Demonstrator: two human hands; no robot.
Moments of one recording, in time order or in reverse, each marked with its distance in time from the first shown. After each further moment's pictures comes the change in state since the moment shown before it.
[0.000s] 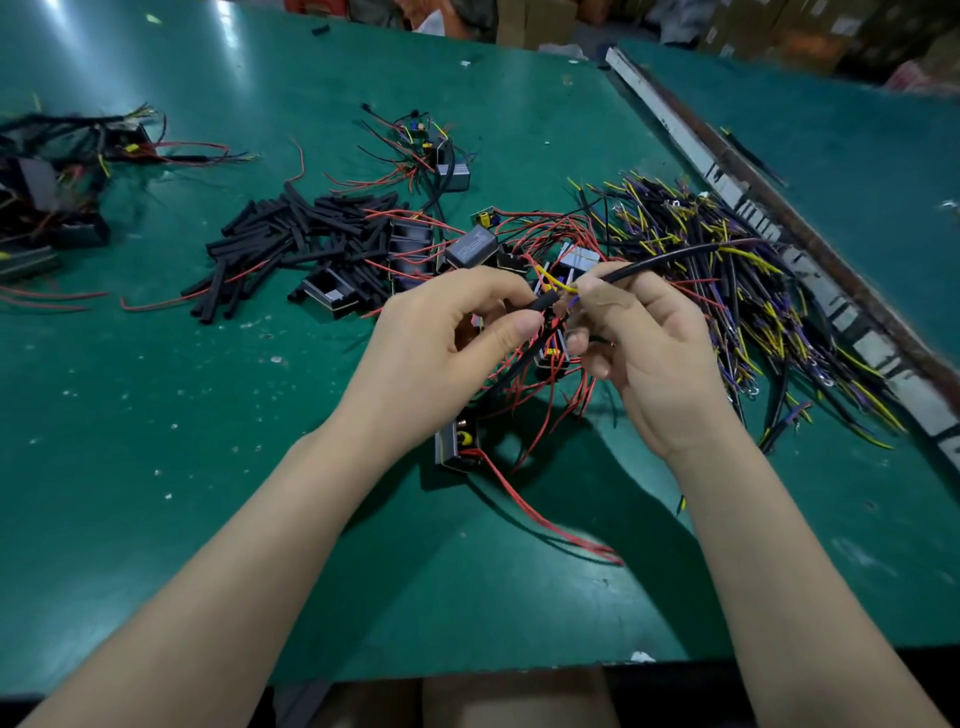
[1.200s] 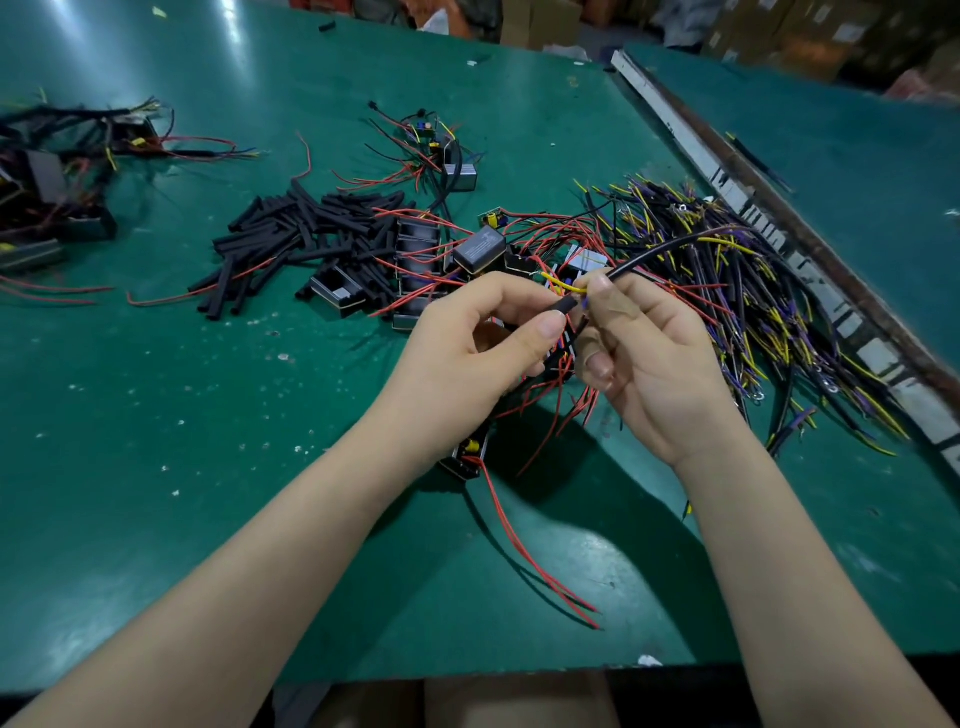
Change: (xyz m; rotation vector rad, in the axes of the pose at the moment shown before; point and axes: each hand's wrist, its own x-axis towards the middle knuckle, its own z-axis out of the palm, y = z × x) left_hand -0.005 0.009 0.012 -0.527 -0.069 -0.222; right_hand -0.001 0.004 0.000 0.117 -0.120 0.071
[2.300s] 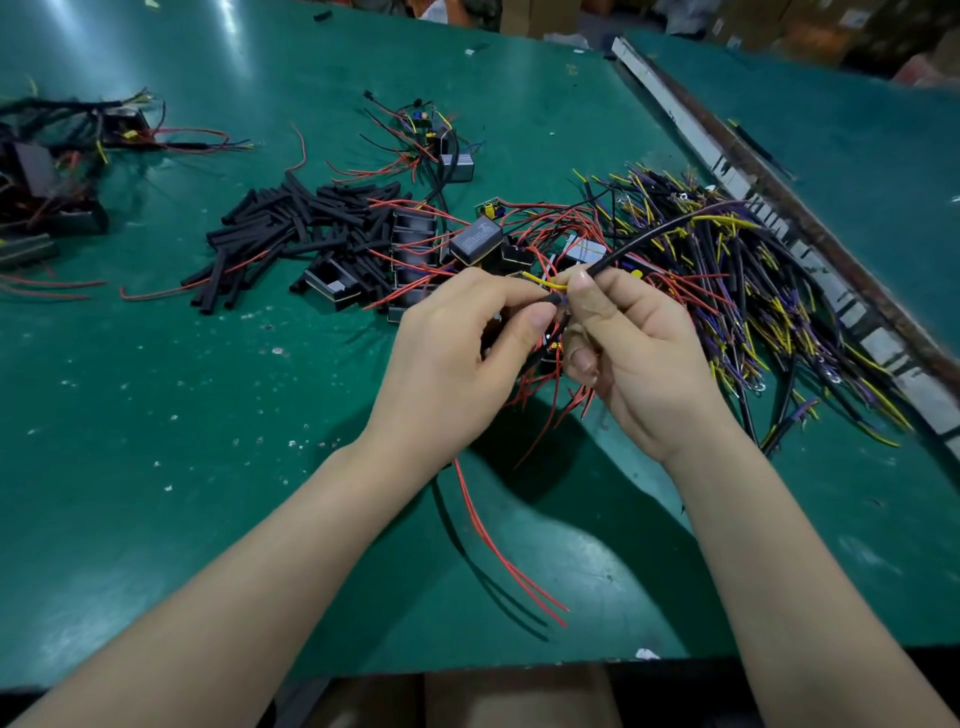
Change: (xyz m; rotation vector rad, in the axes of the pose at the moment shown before) left_hand 0.000 -0.004 0.002 0.595 0.207 0.301; right_hand 0.000 0.005 0.004 -0.075 0.015 -0.003
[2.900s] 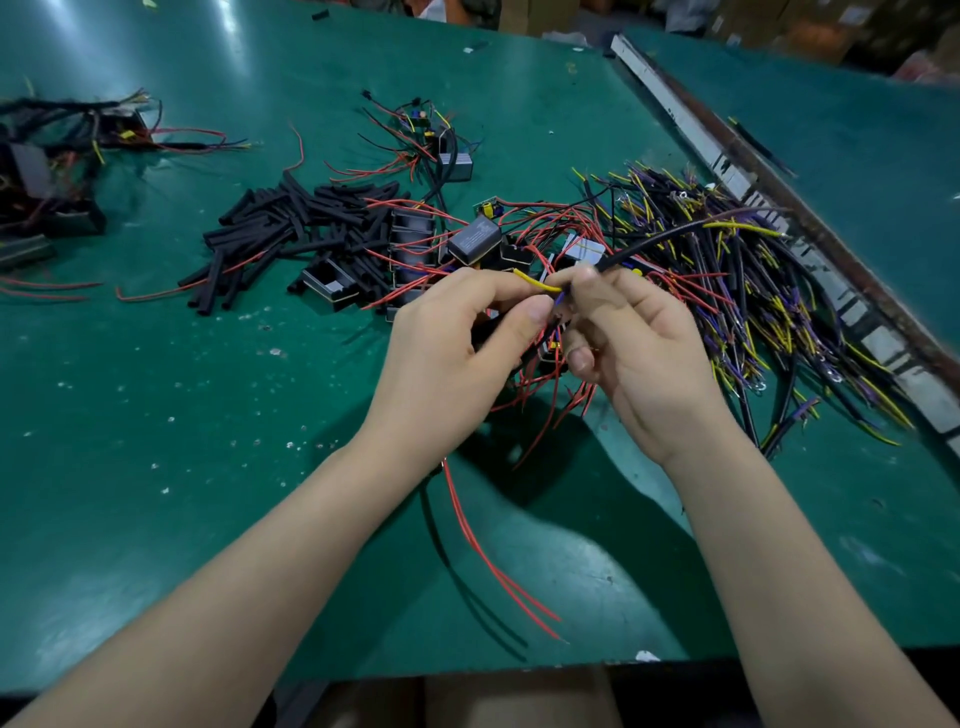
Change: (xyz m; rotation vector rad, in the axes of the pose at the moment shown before) left_hand -0.001 0.000 0.000 -0.160 -0.026 -0.144; right_hand 0.000 -0.001 0.000 -0.035 0.031 -0.013
